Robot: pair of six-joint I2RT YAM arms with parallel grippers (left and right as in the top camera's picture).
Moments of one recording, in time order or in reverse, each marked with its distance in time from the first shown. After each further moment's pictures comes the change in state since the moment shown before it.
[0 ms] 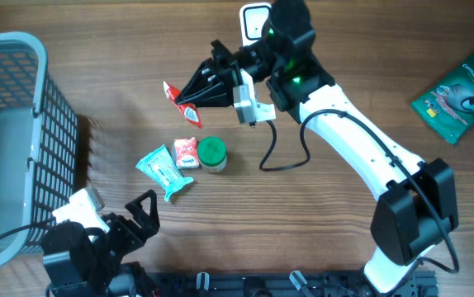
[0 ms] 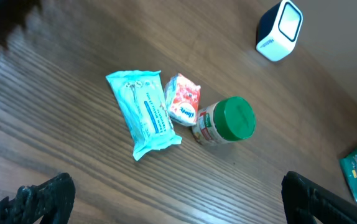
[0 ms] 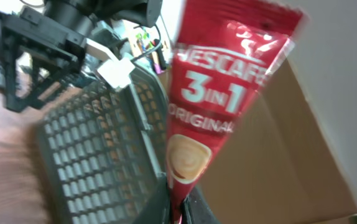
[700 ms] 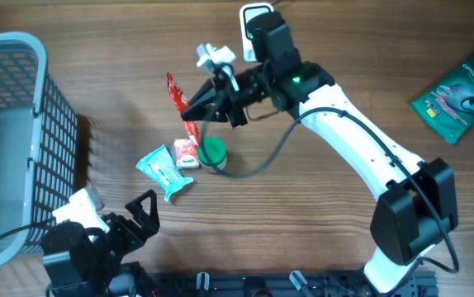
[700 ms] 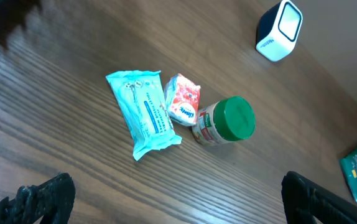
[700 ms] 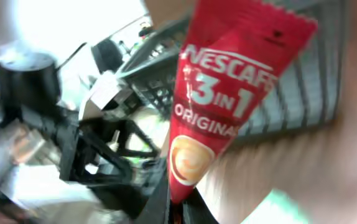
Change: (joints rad) left arm 0.000 0.000 0.000 0.002 0.000 0.000; right arm 0.000 0.002 0.004 -0.878 0.254 0.969
